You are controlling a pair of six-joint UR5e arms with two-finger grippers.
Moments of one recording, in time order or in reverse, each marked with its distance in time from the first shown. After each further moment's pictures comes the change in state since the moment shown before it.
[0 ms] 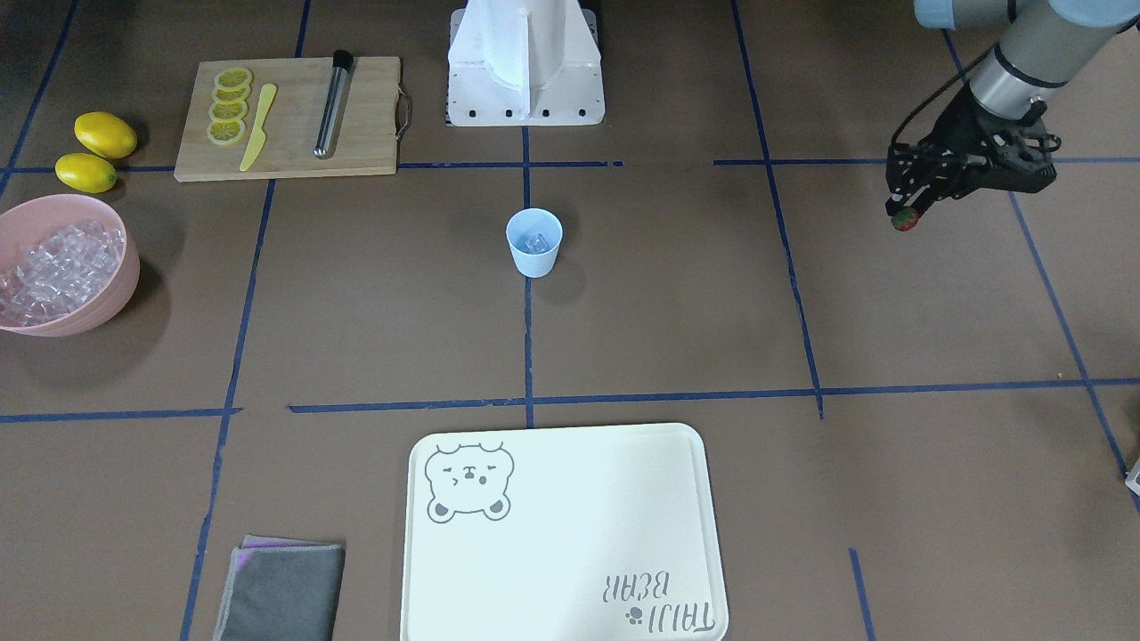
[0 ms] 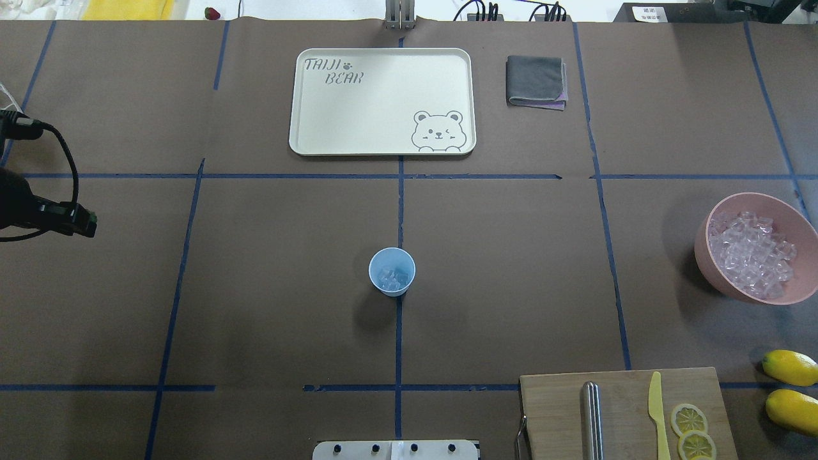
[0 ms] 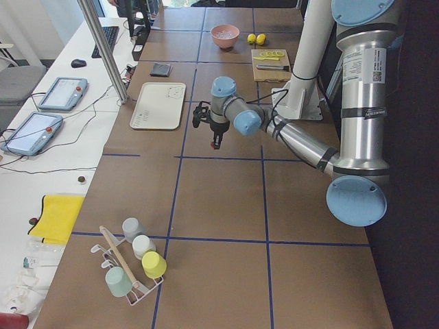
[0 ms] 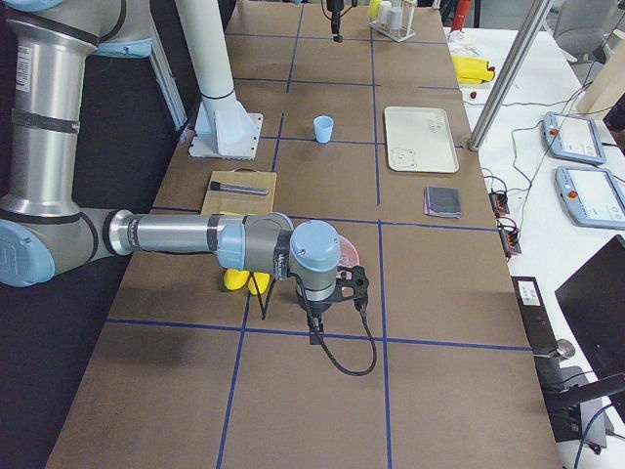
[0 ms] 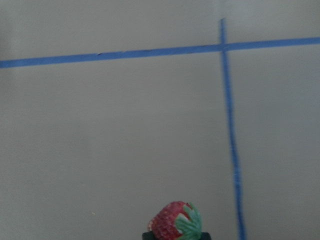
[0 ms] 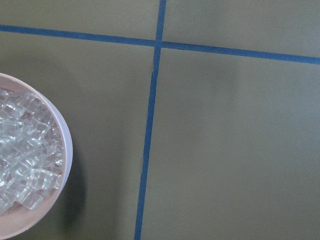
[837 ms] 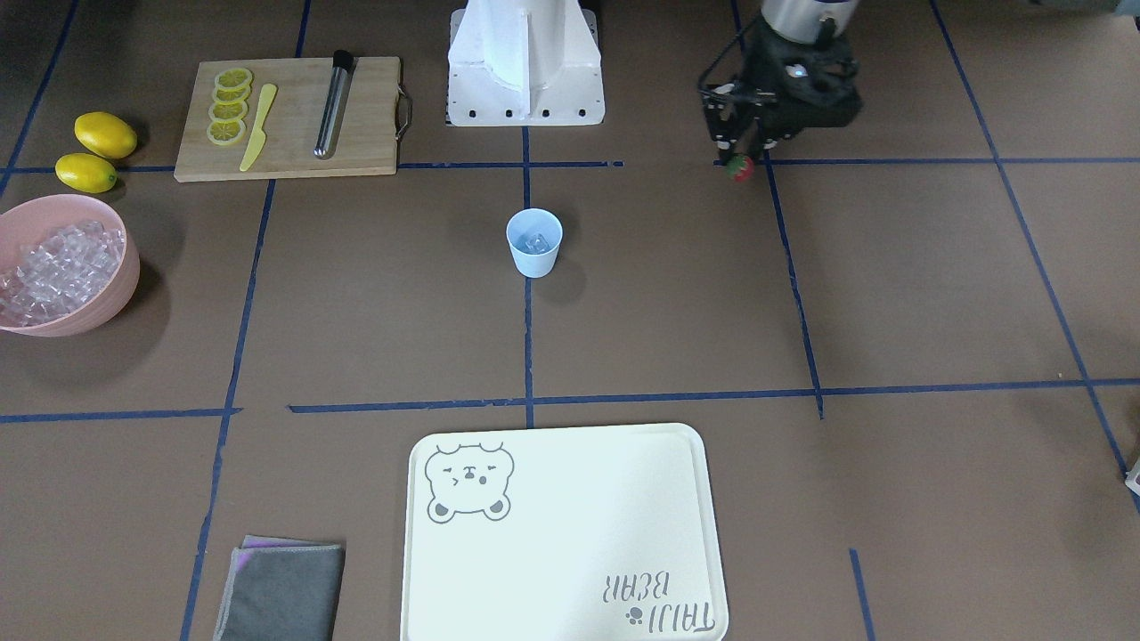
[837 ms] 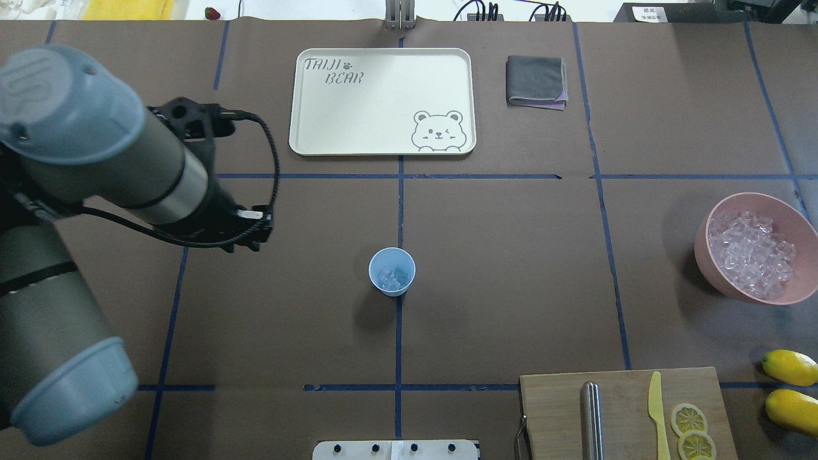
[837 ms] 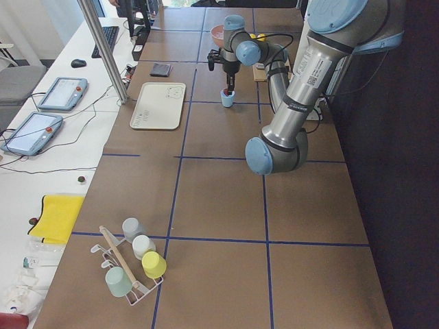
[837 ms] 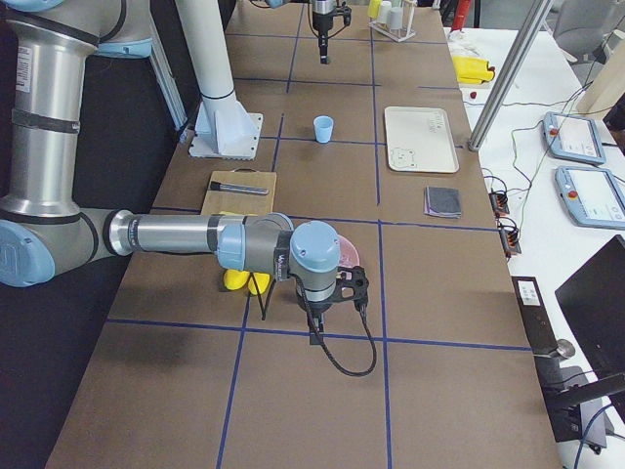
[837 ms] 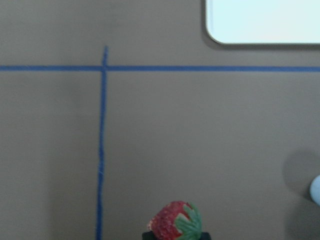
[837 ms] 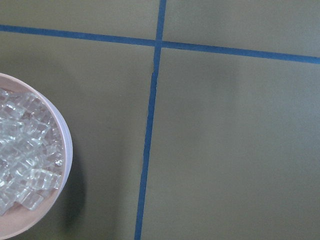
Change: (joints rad) left arm 0.358 -0.633 0.033 0.519 0.213 -0.448; right arm 0.000 0.000 -0.001 0.000 0.002 0.000
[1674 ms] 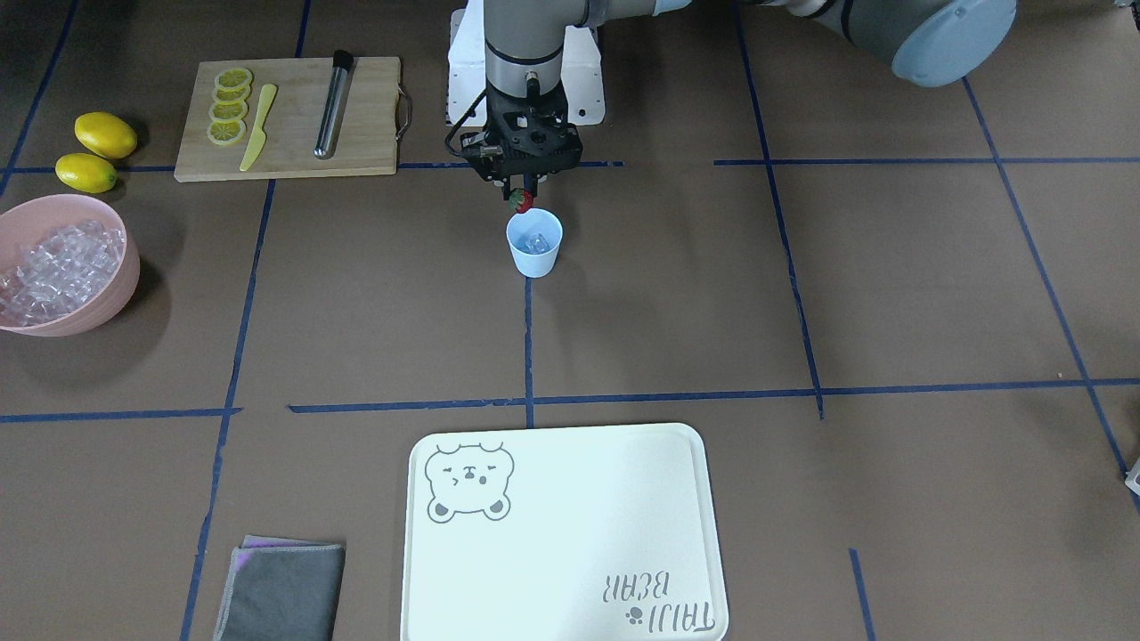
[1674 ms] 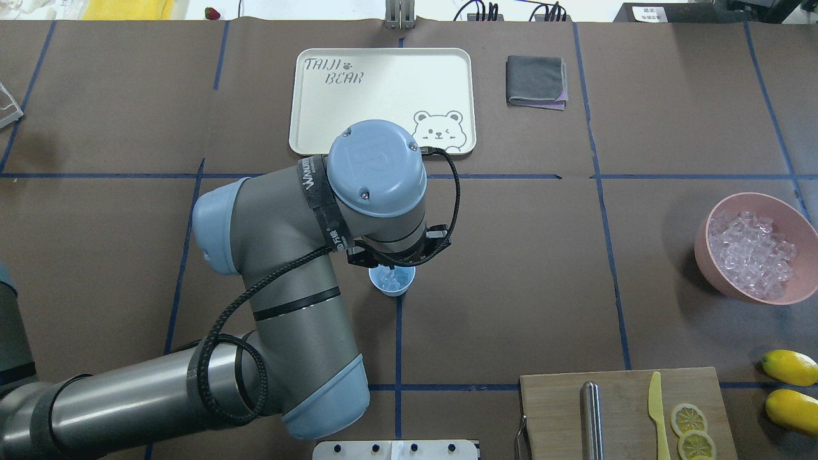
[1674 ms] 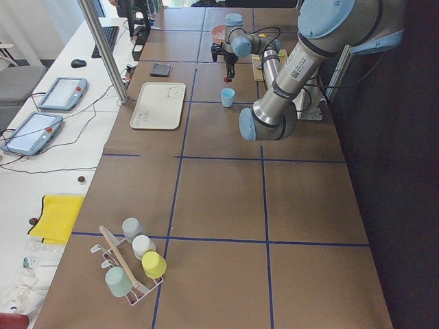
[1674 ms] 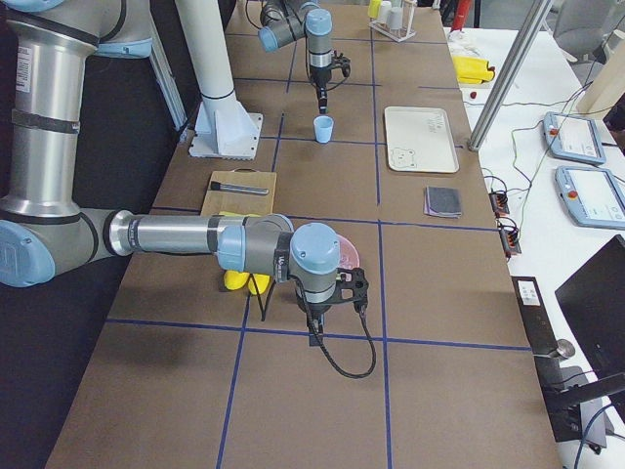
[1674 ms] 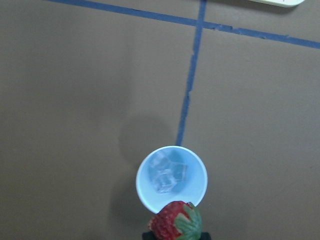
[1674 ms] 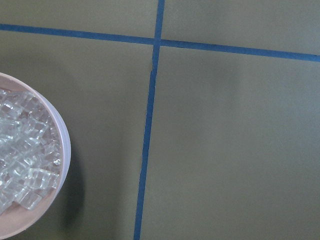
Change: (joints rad) left arm 0.134 -0.260 0.416 -0.220 0.107 -0.182; right arm 0.000 0.000 -0.004 0.000 0.000 0.000
